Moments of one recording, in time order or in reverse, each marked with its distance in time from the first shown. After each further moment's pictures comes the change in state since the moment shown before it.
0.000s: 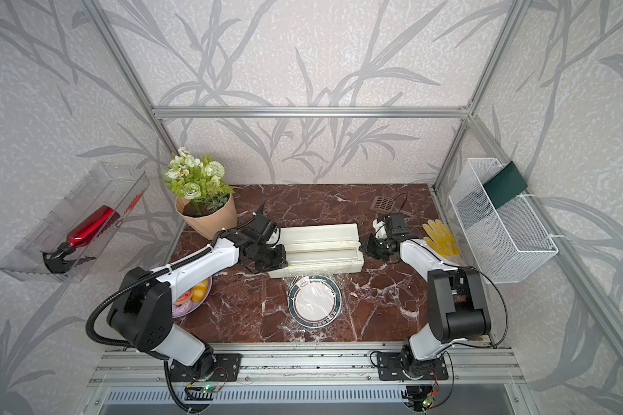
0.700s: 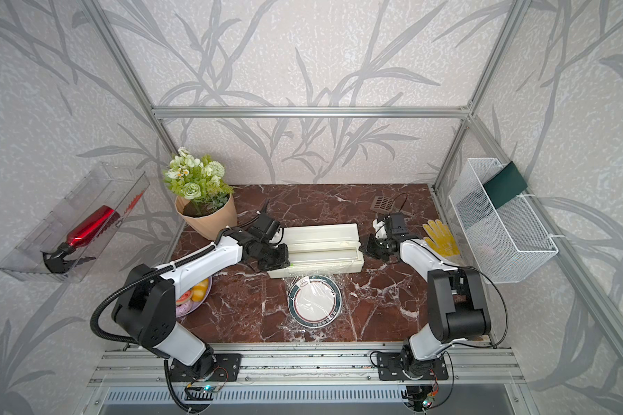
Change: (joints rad) left arm -0.027 0.040 0.046 -0.020 -0.011 0.000; right arm 0.000 0.000 0.000 0.000 0.000 0.001
